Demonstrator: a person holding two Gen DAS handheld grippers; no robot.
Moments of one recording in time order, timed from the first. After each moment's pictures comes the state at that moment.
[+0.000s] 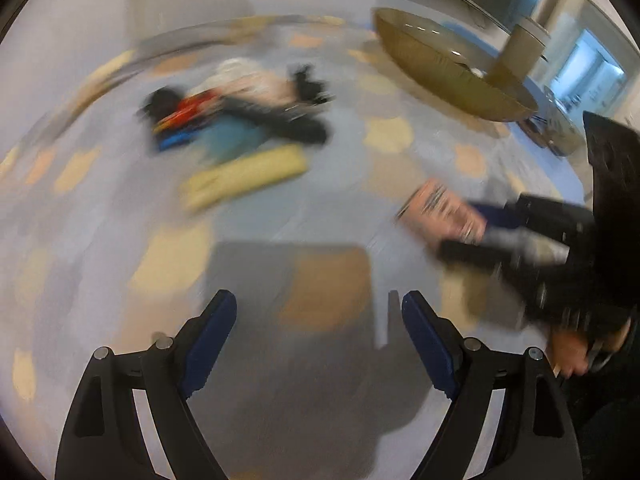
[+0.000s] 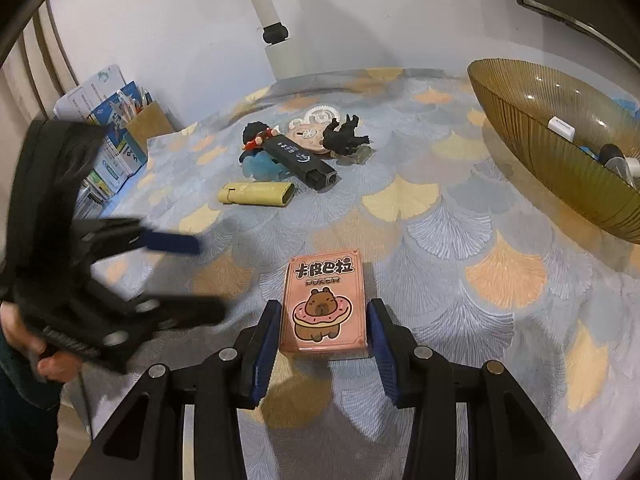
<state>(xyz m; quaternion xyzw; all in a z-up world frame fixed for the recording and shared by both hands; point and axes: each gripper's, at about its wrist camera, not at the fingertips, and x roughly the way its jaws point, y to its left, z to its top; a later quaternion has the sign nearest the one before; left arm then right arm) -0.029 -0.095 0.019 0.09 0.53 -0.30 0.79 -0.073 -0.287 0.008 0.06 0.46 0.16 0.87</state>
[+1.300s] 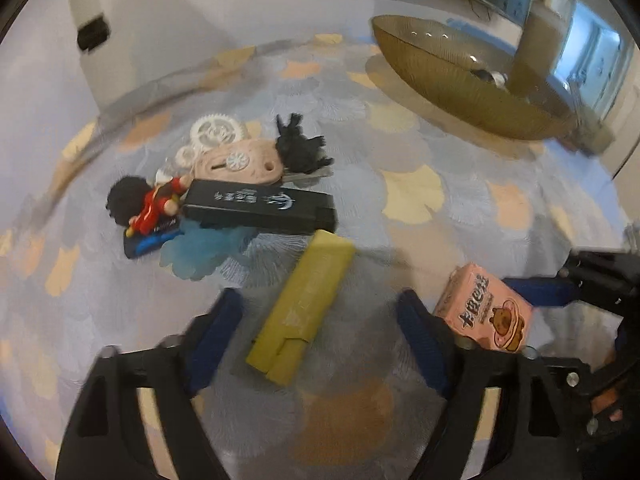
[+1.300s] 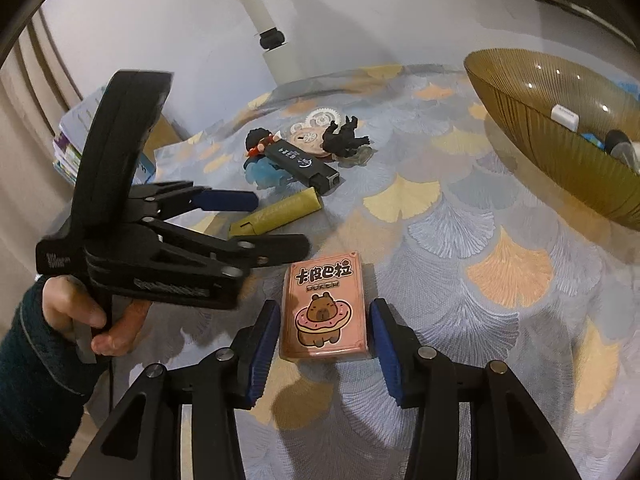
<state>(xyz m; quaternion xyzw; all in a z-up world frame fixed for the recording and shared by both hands) 0.013 -0.169 0.019 0.16 0.47 -0.31 0.81 -0.071 -0.291 0.006 0.09 0.45 0.18 0.87</state>
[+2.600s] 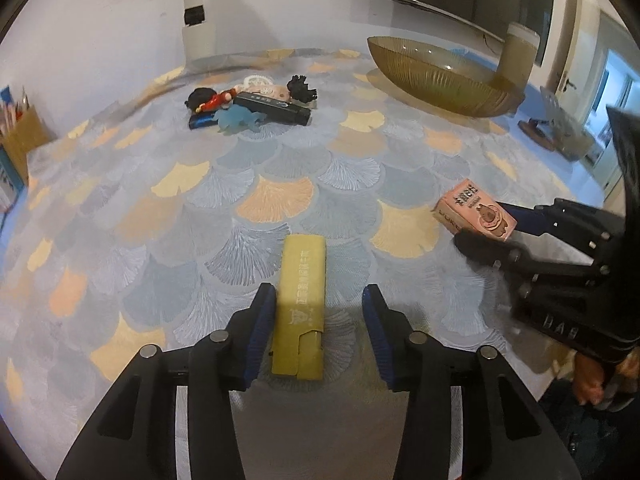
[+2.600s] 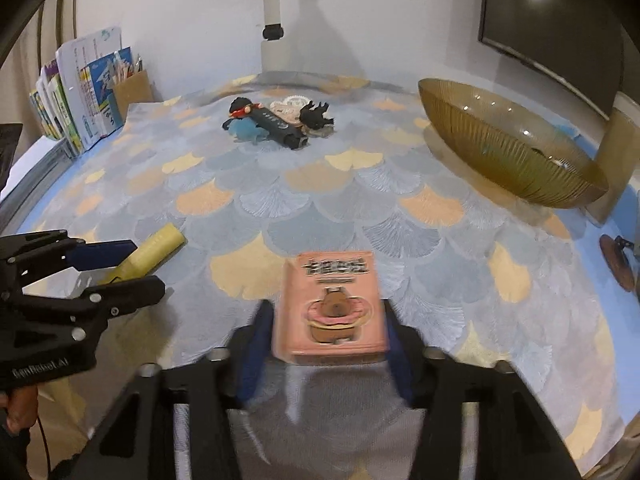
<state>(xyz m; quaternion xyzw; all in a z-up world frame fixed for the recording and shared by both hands) -0.136 -0.127 0.021 0.10 0.44 -0.22 0.86 -0.158 -0.286 0.005 -0.04 0.42 0.07 0.90</state>
